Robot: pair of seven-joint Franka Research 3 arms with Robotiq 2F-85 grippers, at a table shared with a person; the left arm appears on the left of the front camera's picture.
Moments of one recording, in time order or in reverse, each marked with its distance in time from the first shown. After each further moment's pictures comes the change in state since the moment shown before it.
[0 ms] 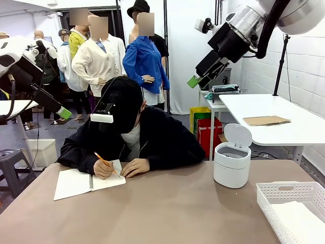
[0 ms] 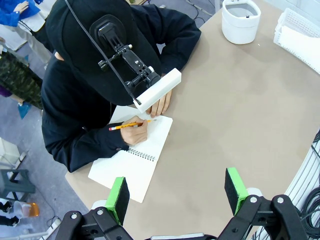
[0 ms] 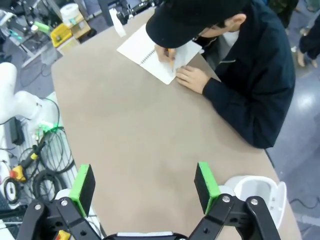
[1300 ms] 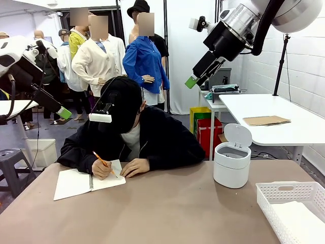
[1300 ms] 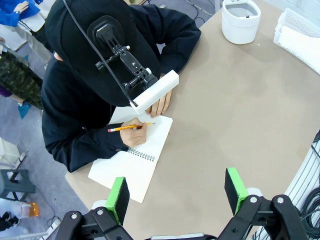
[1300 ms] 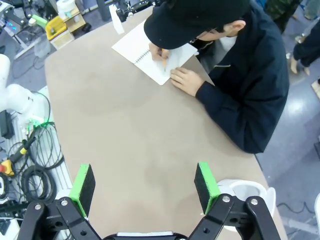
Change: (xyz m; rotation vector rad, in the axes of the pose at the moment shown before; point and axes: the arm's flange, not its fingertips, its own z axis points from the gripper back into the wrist) left arm 0.000 0.000 0.000 0.000 0.000 0.000; right arm 0.007 0.006 -0.002 -0.036 0.010 0.064
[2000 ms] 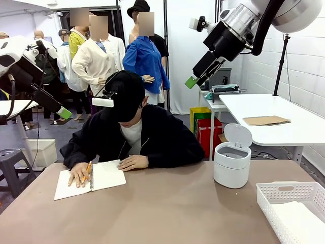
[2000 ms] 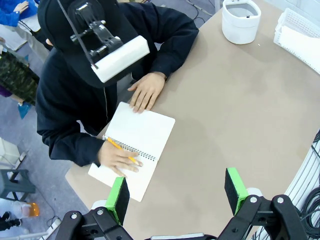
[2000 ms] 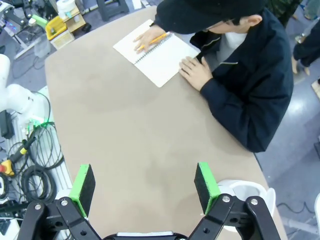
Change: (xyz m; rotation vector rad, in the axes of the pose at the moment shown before) left arm 0.000 0.000 0.000 0.000 0.000 0.000; right arm 0.000 0.000 0.000 0.000 0.000 0.000
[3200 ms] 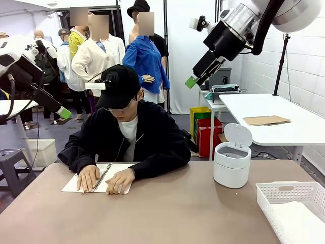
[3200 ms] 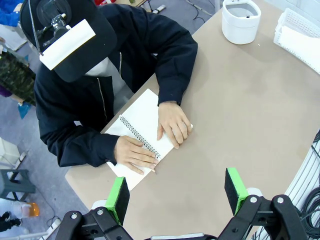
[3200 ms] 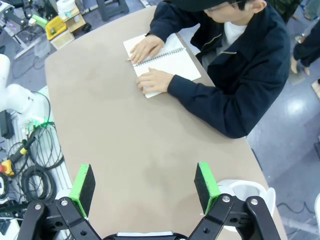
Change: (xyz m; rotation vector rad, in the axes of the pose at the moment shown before) left arm 0.000 0.000 0.000 0.000 0.000 0.000; right arm 0.000 0.000 0.000 0.000 0.000 0.000
